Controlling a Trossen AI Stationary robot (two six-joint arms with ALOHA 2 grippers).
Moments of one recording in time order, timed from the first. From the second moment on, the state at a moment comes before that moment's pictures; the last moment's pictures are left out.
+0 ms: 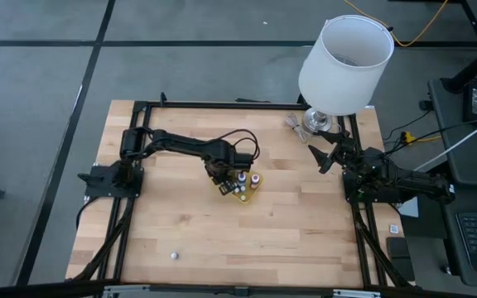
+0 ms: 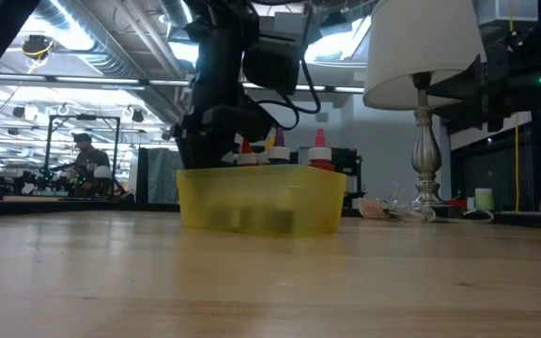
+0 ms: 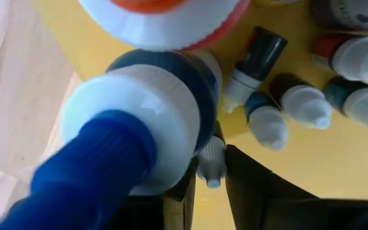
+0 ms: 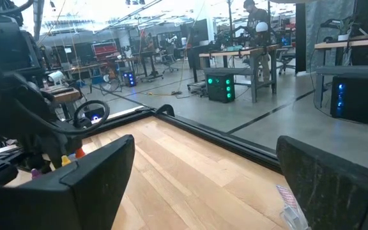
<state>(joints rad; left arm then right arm) 0.07 2.02 1.51 -1.14 -0.05 -0.54 -0.17 0.00 0.01 0.08 0.43 0.12</state>
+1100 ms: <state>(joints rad) 0.07 1.93 1.50 -1.12 -0.04 -0.50 -0.17 0.00 0.01 0.08 0.43 0.12</state>
